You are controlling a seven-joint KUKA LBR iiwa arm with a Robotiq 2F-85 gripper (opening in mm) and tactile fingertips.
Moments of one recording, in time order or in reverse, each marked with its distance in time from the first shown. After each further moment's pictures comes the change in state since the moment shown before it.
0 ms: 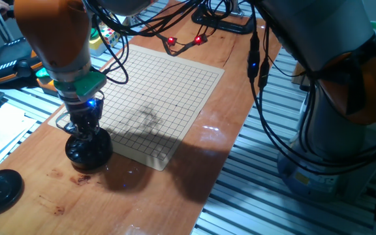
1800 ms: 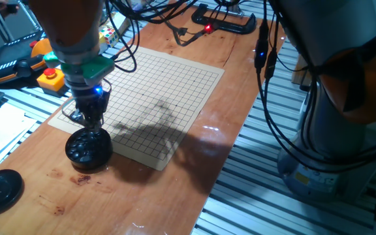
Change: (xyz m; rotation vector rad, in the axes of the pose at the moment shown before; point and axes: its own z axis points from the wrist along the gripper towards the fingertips) arm 0.015 -0.007 -0.033 -0.045 0.033 0.028
